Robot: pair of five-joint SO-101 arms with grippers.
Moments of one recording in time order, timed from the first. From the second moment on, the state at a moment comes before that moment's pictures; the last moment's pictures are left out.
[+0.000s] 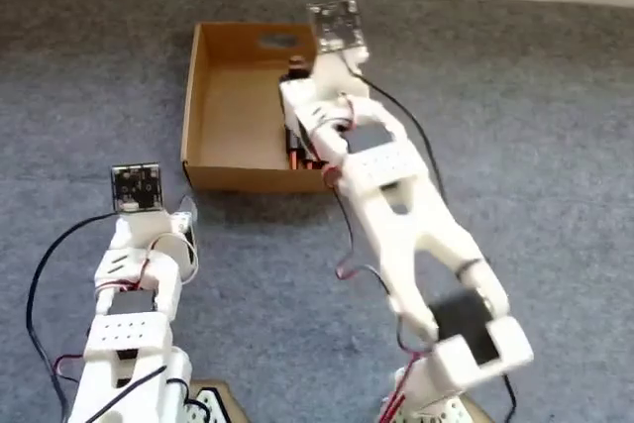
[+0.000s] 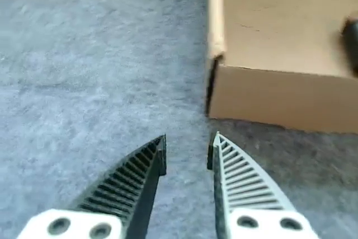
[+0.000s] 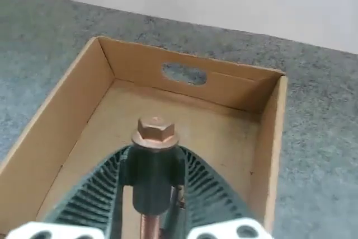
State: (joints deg) left arm -12.2 -57.2 90.9 11.6 1.4; right arm -26.3 3.3 11.2 22.8 -3.0
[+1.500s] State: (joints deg) left arm -12.1 -57.2 90.9 11.6 2.1; right arm -32.7 33.8 -9.2 34.6 -9.9
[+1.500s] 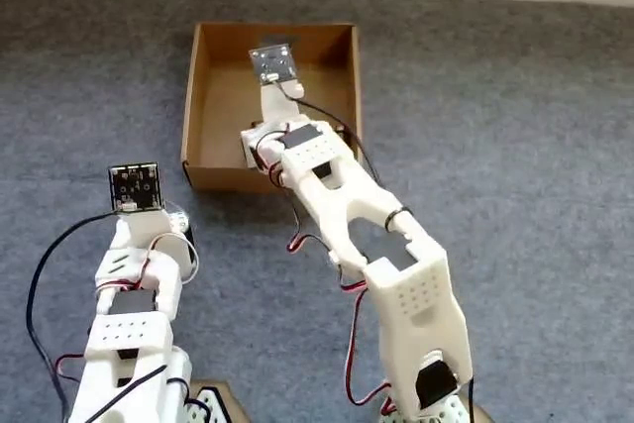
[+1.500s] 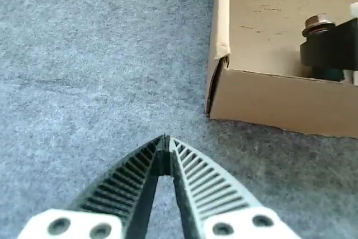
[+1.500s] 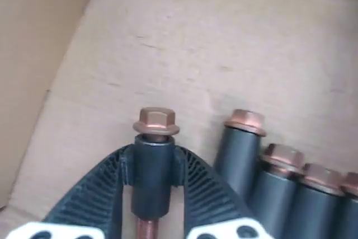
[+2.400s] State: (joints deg) left arm -12.1 -57.2 90.9 11.6 2.1; right arm -22.5 33.8 -71.5 93.9 -9.4
